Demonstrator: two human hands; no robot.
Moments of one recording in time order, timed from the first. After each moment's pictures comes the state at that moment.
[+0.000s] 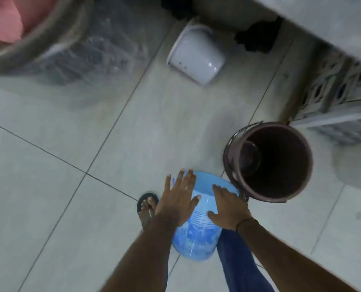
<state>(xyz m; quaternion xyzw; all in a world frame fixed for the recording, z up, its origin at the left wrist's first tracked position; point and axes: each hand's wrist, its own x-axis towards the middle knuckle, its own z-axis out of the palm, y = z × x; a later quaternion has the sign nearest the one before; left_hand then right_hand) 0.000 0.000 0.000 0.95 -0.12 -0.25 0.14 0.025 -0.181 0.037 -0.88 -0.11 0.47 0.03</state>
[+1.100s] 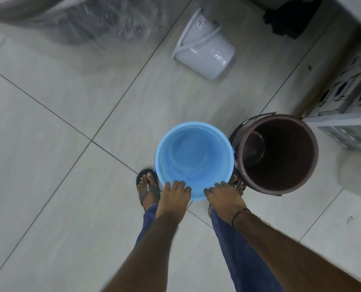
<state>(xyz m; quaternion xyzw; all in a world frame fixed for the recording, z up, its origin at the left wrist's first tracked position) -0.045 -0.022 0.030 0.91 -0.10 -0.40 0.04 0.016 -0.189 0.031 -0.81 -0.41 0.41 -0.12</state>
